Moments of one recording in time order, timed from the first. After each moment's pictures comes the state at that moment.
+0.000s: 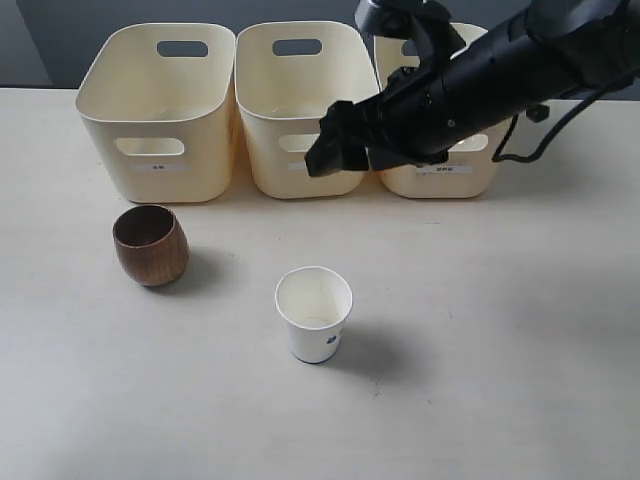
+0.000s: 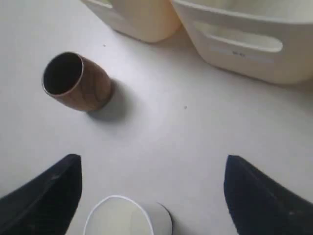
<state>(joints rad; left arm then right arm) -0.04 0.00 0.00 0.05 0.23 0.12 0.44 1.66 -1.16 0.76 0.65 -0.54</state>
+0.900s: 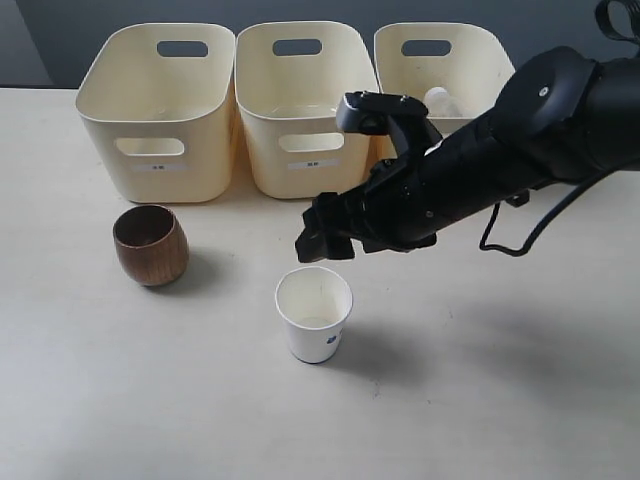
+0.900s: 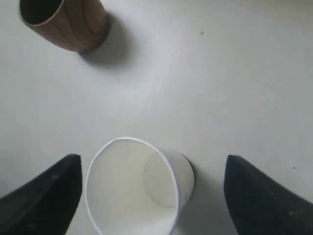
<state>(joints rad) -0.04 0.00 0.00 0.05 0.23 0.12 0.54 1.66 -0.97 0.80 0.55 -0.51</state>
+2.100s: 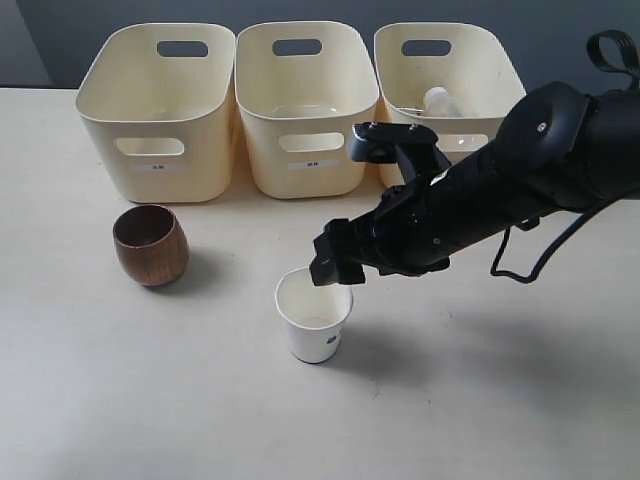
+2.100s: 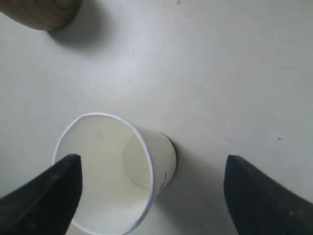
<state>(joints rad) -0.04 0.00 0.00 0.05 0.23 0.12 0.55 1.66 -0.90 0.77 0.49 -0.47</state>
